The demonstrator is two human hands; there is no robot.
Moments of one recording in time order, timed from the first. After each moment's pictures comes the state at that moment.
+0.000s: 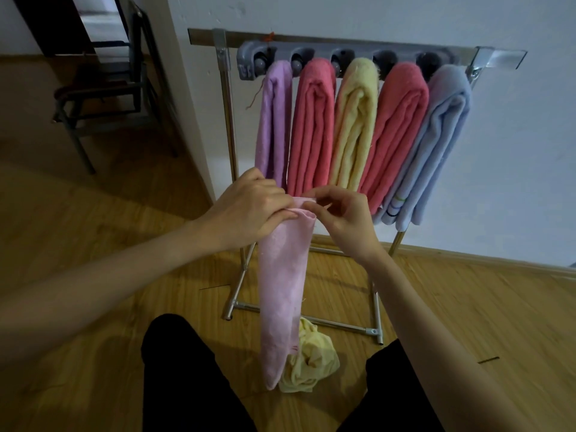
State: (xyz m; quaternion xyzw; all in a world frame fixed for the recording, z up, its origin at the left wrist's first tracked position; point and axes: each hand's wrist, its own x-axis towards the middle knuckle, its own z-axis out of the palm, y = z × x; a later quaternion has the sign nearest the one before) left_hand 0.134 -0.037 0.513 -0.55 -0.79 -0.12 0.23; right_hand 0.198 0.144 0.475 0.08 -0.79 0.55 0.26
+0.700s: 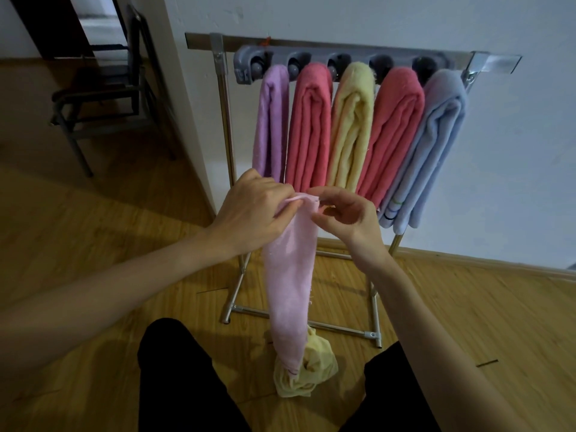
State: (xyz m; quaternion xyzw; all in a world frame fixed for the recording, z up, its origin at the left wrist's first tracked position) left_hand 0.134 -0.020 0.507 -0.48 -0.79 -0.20 0.31; right_hand 0.211 0.153 0.477 0.11 -0.71 0.66 0.23
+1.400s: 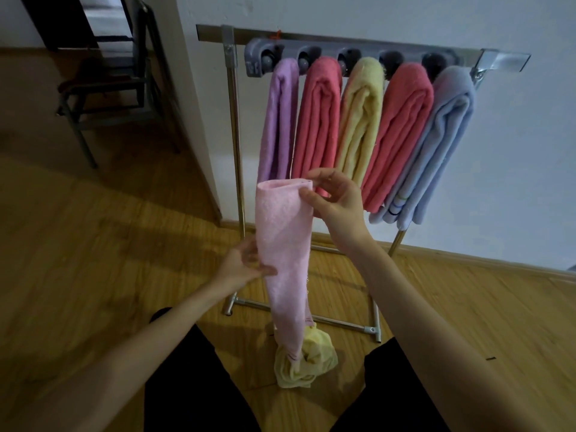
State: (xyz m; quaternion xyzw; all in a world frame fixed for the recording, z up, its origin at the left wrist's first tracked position) left_hand 0.142 -0.064 0.374 -0.18 -0.77 -0.60 -0.16; right_hand 0.185 0.125 0.477 0.02 -0.69 0.68 0.24
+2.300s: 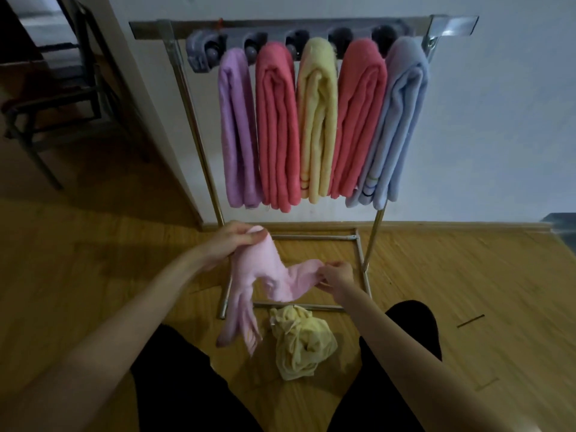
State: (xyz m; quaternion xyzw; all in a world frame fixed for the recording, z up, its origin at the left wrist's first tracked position) left_hand 0.108 -0.029 0.427 -0.27 -0.75 -0.52 -0.31; right_hand 0.203 0.176 0.294 -0.46 -0.53 0.71 0.04
